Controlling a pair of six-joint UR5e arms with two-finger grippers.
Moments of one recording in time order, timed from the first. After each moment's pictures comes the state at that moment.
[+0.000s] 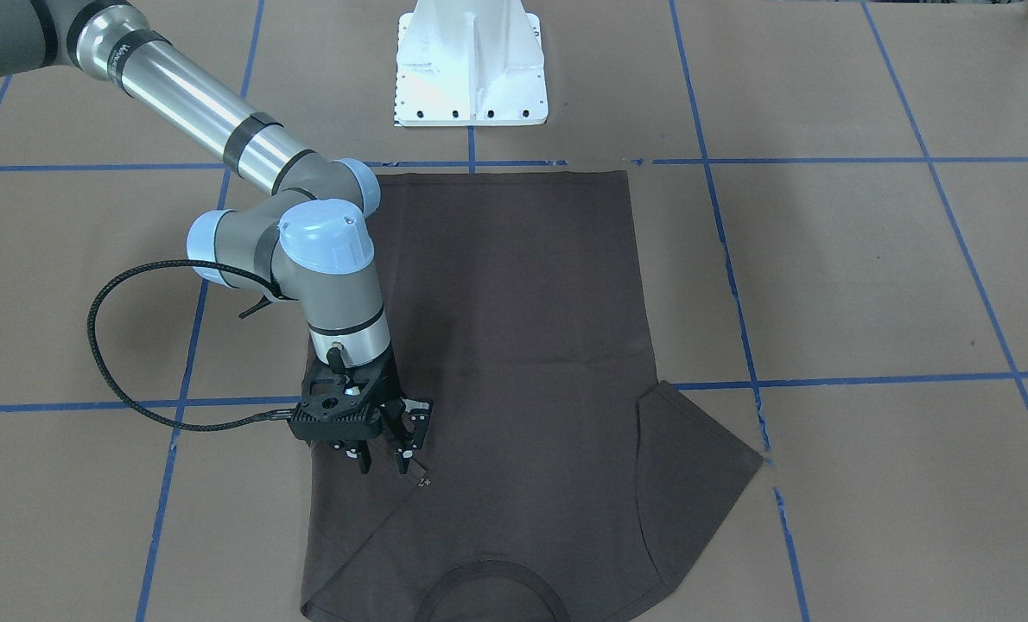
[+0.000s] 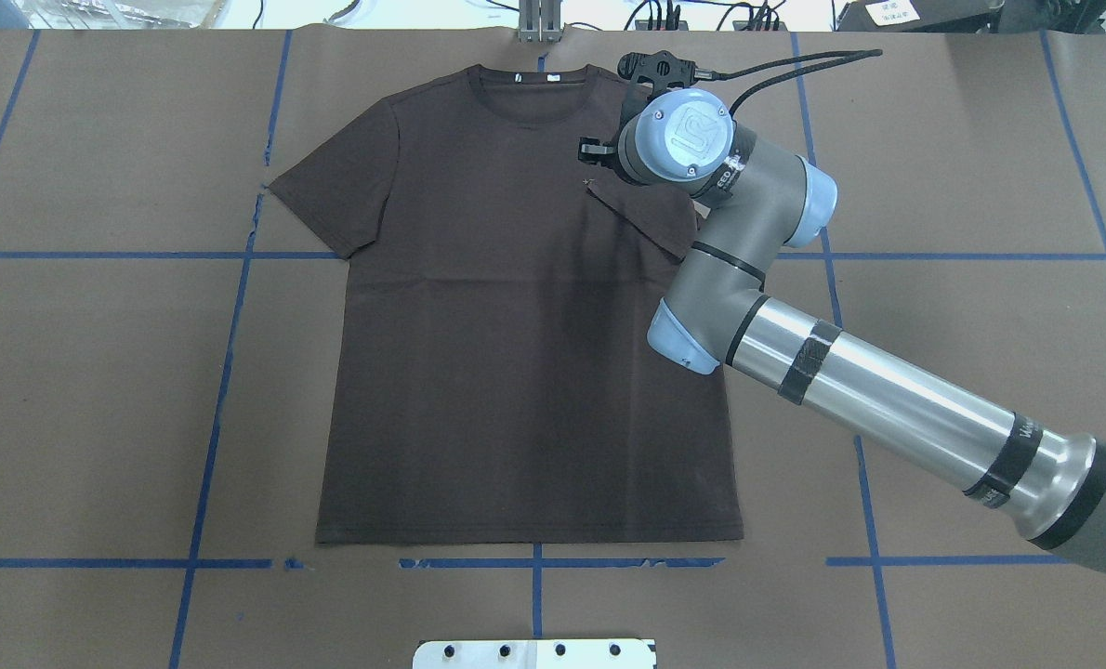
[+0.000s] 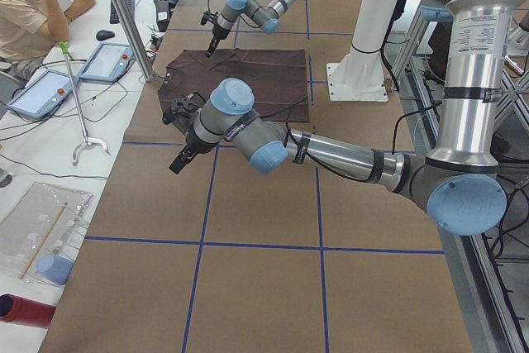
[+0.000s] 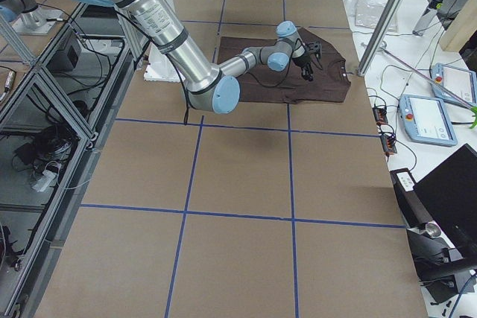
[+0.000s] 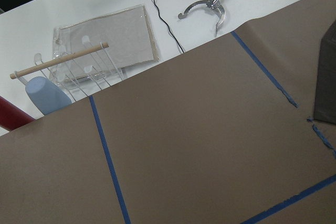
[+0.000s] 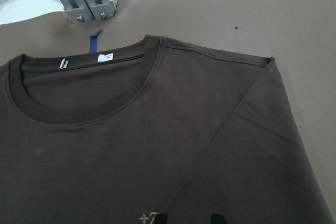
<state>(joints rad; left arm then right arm) -1.48 -1.60 -1.76 -2.19 -2.22 -0.17 0.72 -0.74 1.15 -1.02 1.61 1.19</state>
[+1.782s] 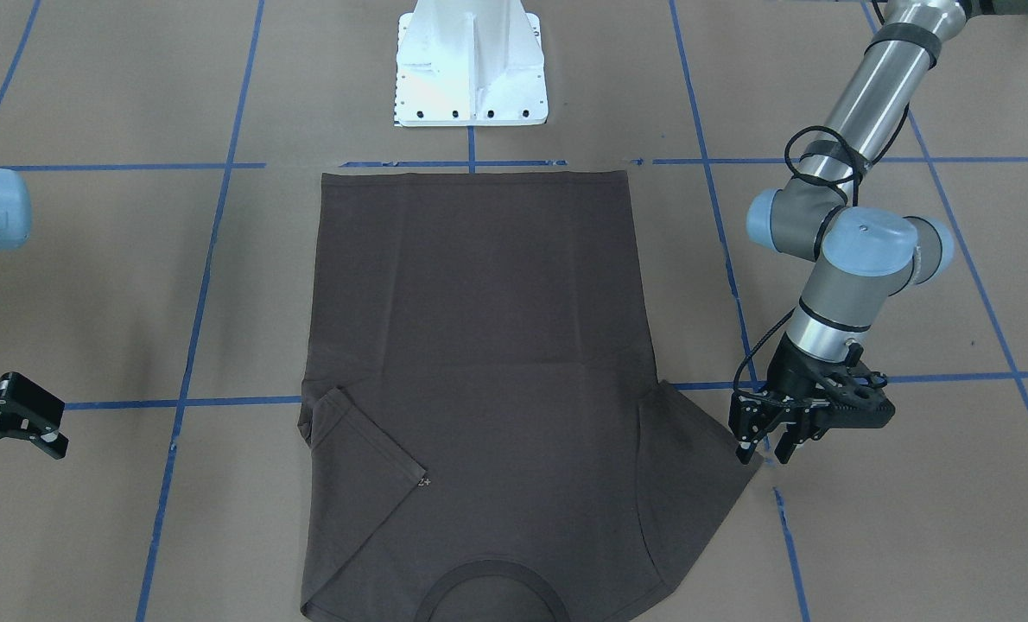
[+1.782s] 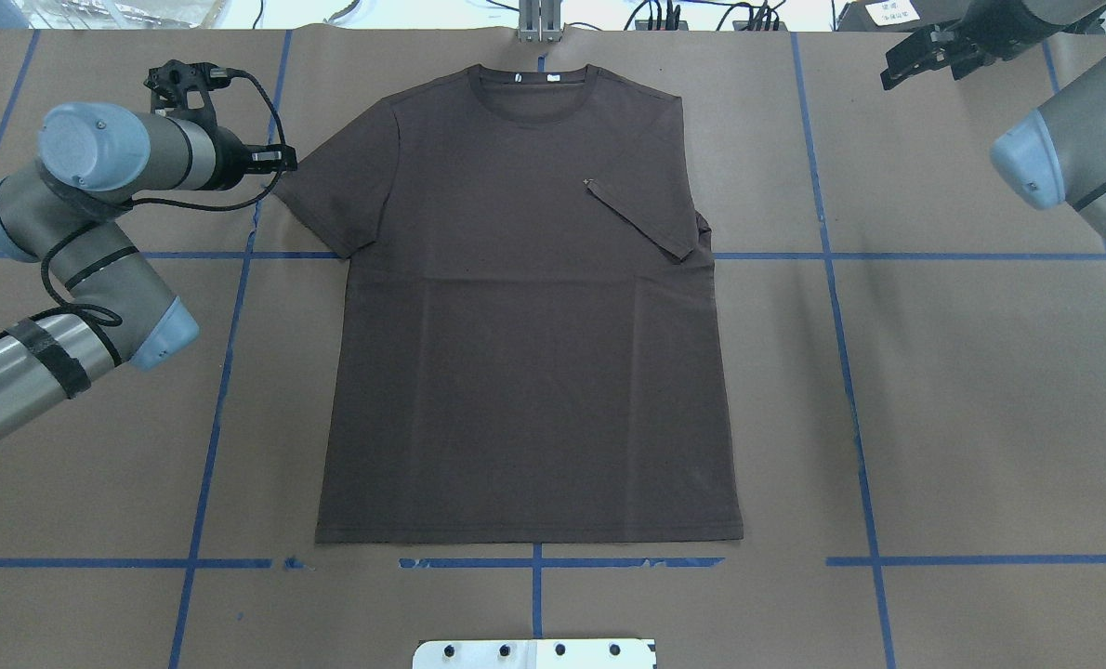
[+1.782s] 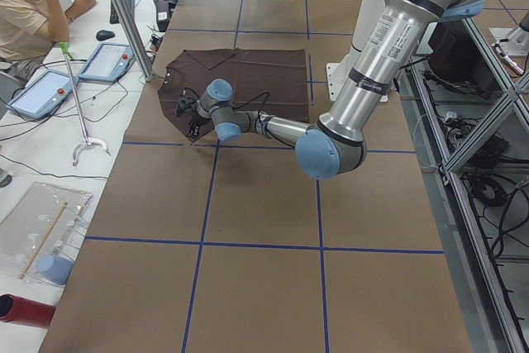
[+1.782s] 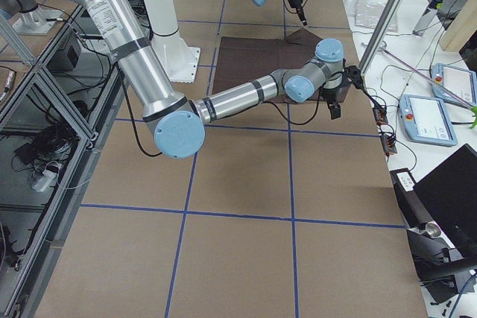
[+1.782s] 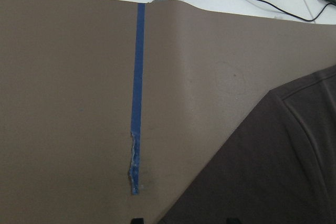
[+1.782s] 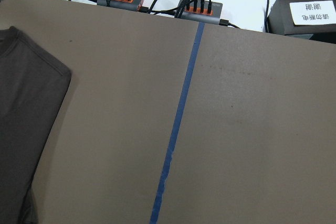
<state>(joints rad) -0.86 -2.09 -1.18 -2.50 -1.73 -1.09 1.19 -1.08 1.44 -1.20 2.20 0.54</state>
